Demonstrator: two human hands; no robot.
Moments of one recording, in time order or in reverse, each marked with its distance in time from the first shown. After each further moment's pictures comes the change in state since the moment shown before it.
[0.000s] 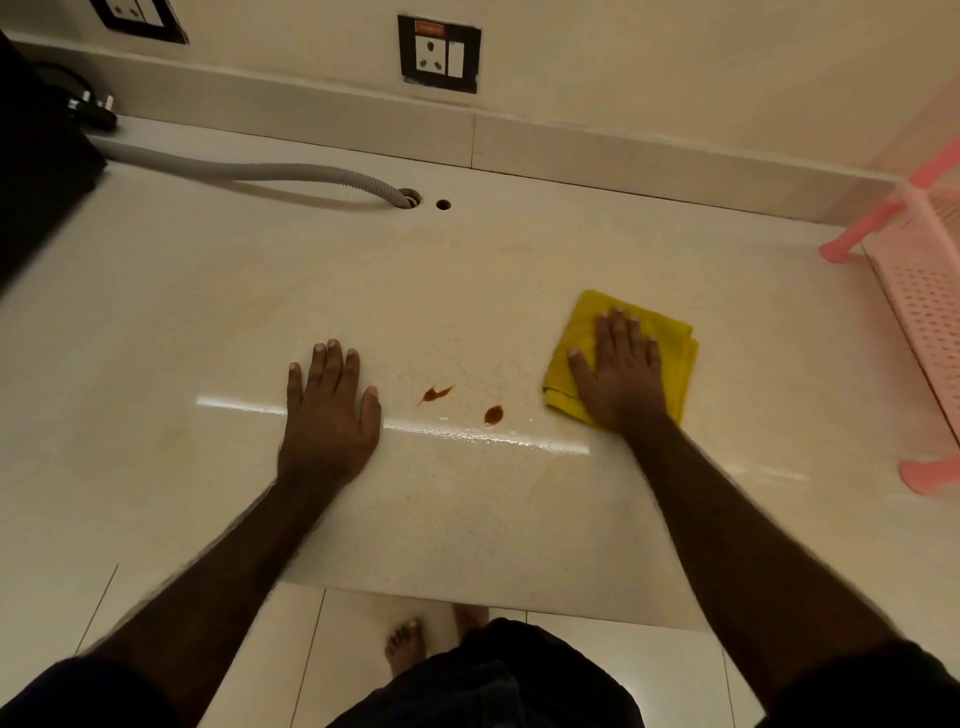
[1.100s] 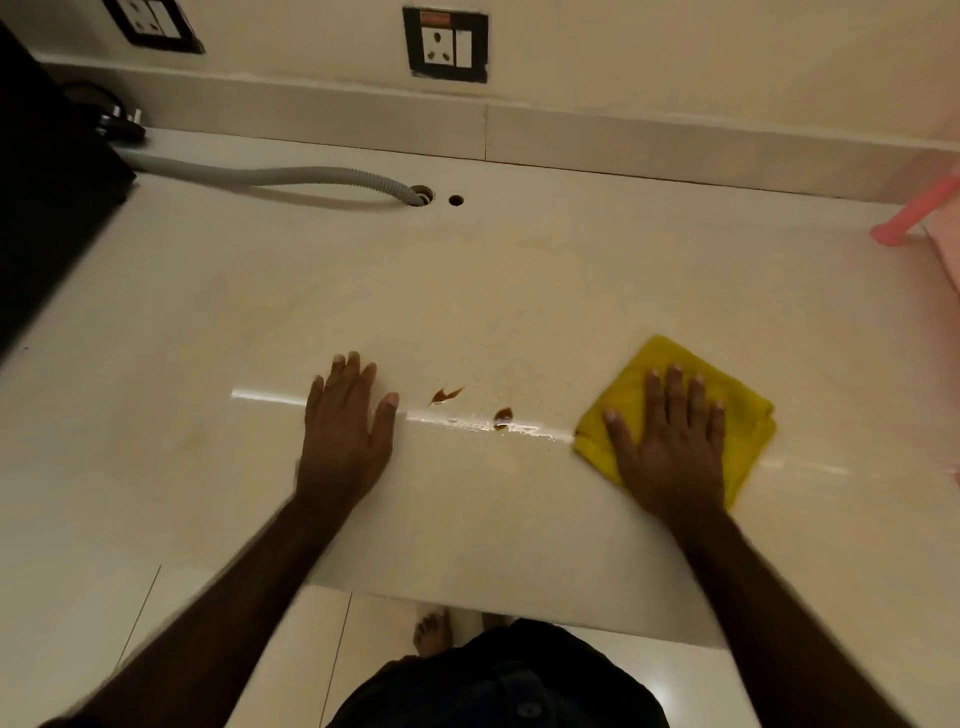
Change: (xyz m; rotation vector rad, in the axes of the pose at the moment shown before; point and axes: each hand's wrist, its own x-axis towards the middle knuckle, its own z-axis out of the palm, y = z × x) left_hand -0.015 0.029 -0.008 -0.100 0.202 -0.001; right_hand -0.080 0.035 0.009 -0.024 0.060 0.059
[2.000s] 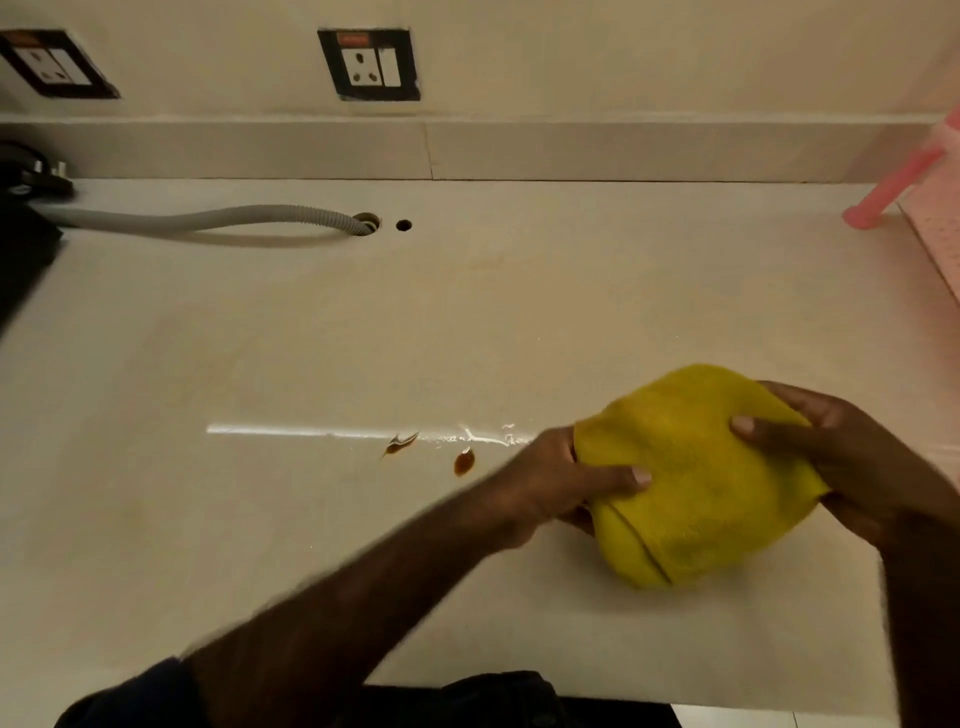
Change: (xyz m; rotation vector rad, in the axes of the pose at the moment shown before) left_hand 0.035 0.232 0.028 -1.178 -1.154 -0.394; right_hand 0.041 0.127 -0.121 1.267 -0.472 0.220
